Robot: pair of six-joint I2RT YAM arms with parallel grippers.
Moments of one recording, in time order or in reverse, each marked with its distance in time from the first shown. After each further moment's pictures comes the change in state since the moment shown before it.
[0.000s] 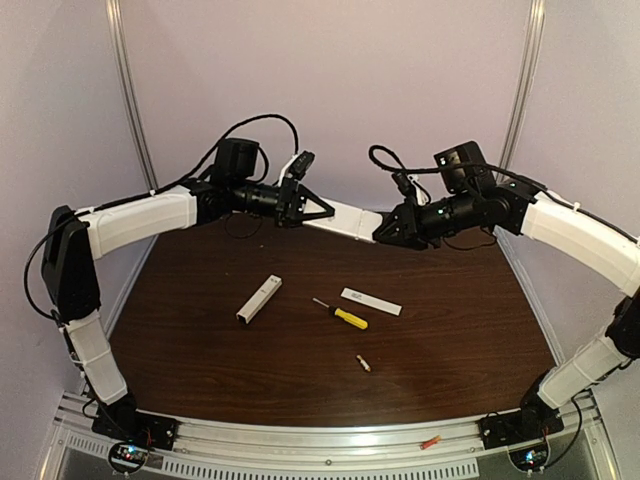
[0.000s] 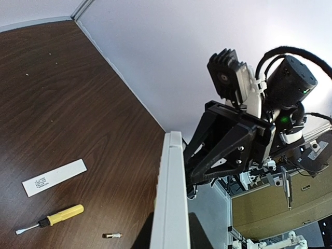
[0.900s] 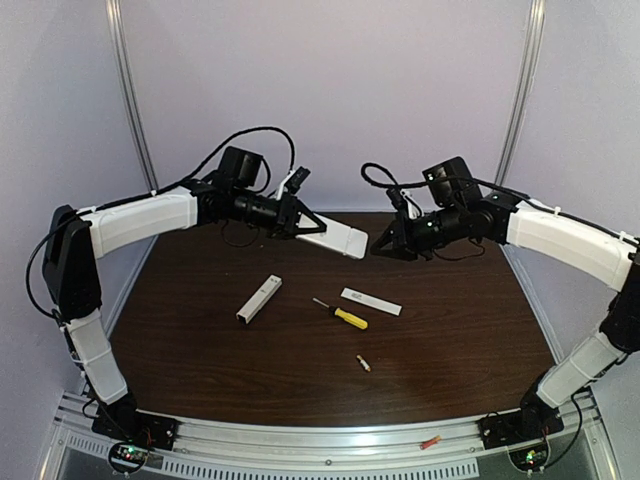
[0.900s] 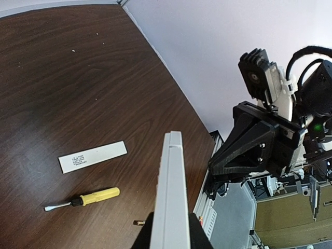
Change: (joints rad) left arm 0.009 0.009 -0.003 -0.195 -0.154 0.130; right arm 0.000 0.044 -0.074 0.079 0.007 0.047
